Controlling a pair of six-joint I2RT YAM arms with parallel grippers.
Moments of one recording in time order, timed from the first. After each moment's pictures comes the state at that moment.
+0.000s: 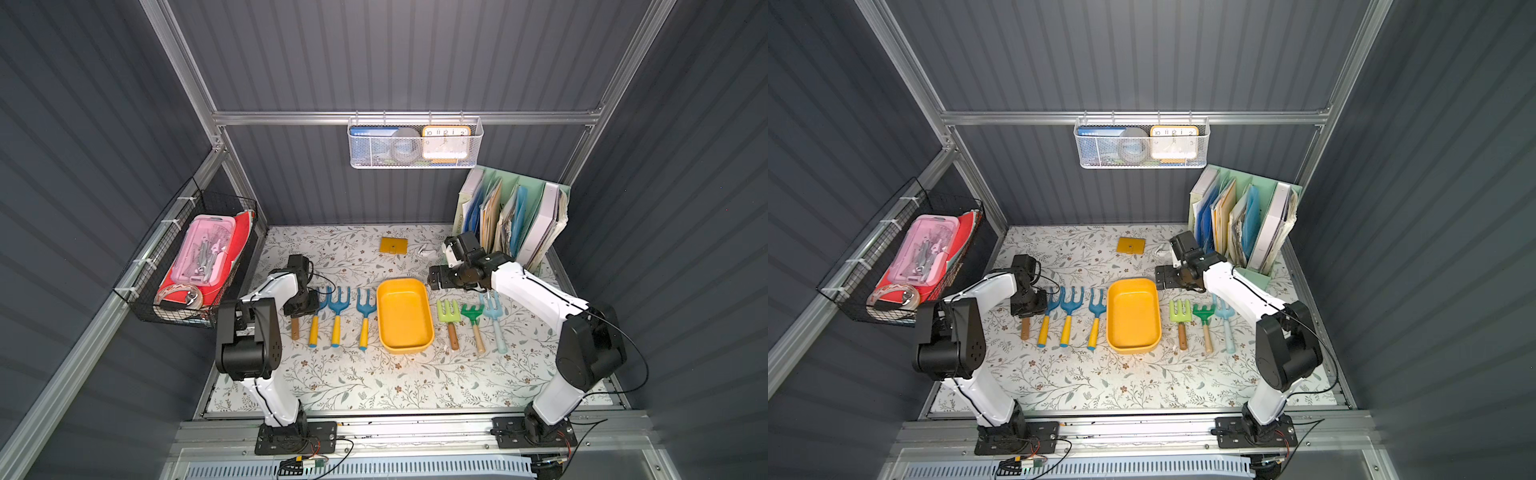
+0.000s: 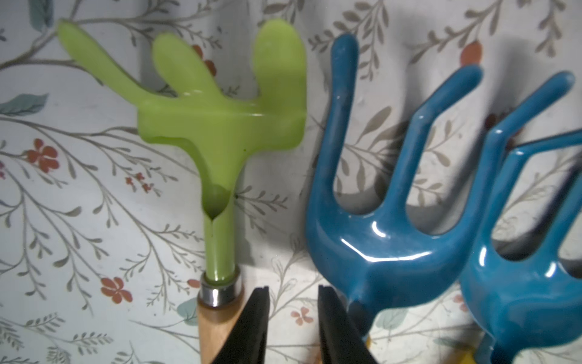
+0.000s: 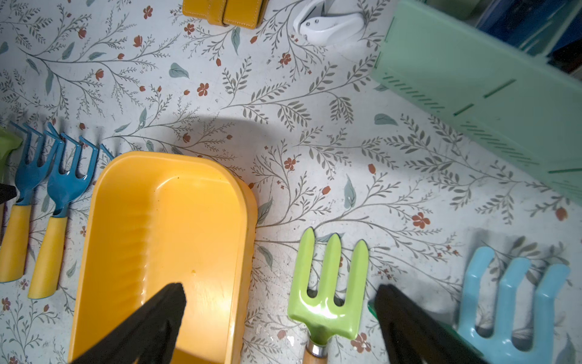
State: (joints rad) left arm 0.07 1.80 1.15 -0.74 -0.13 -0.20; right arm 0.46 1.71 1.36 -0.64 -0.05 0.32
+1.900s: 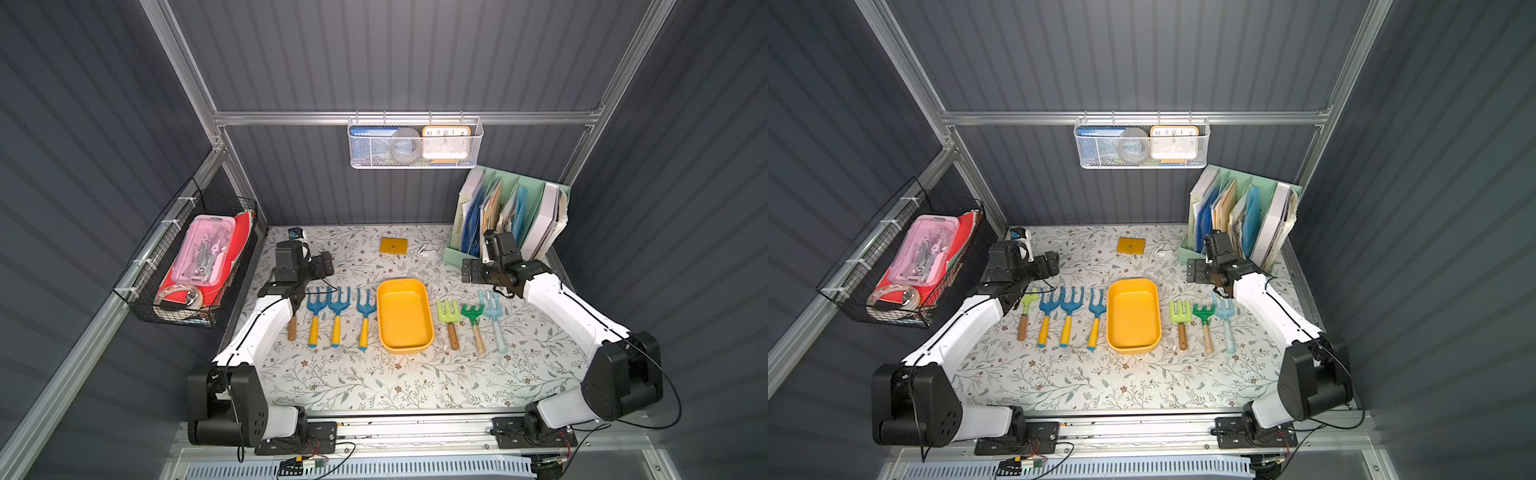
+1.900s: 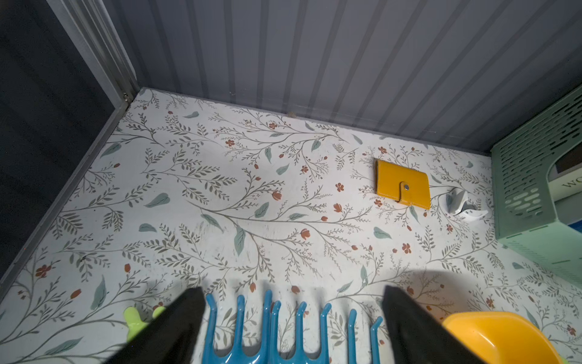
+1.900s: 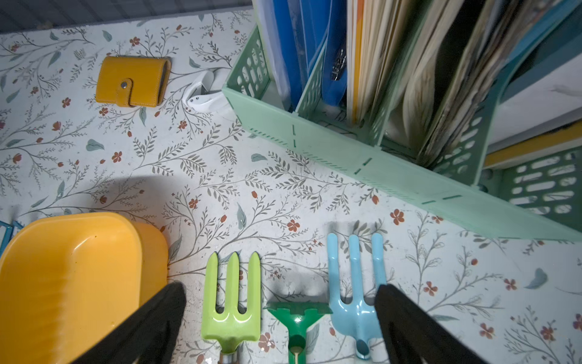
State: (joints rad) left arm -0.02 1.38 0.99 -0.12 0.02 -0.19; right arm 0.29 1.46 1.17 -0.54 0.13 0.28
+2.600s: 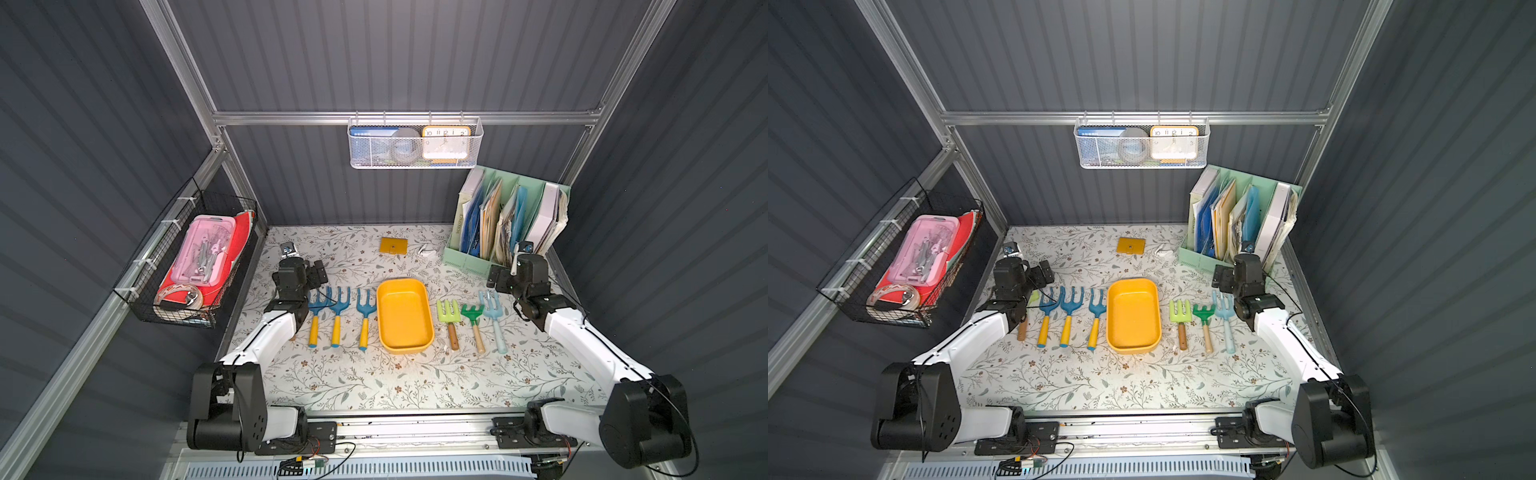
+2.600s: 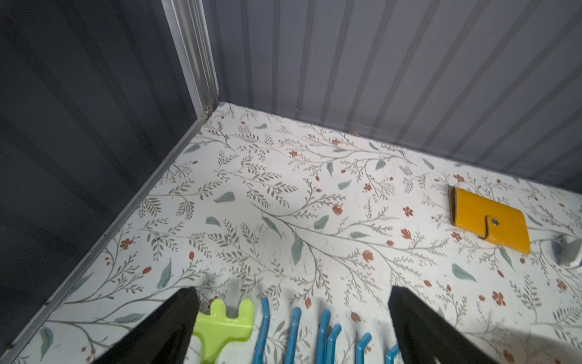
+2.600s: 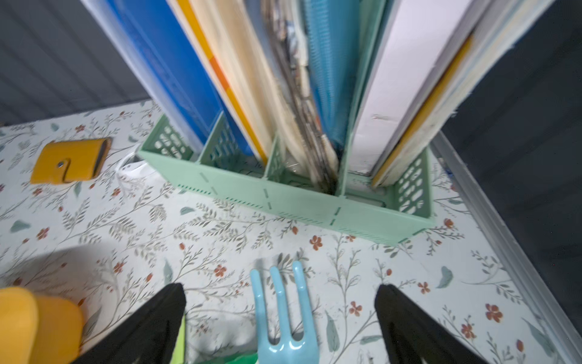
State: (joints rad) left arm -0.02 1.36 0.74 0.21 -0.24 -0.20; right arm 0.11 1.24 0.79 -0.13 0.24 0.23
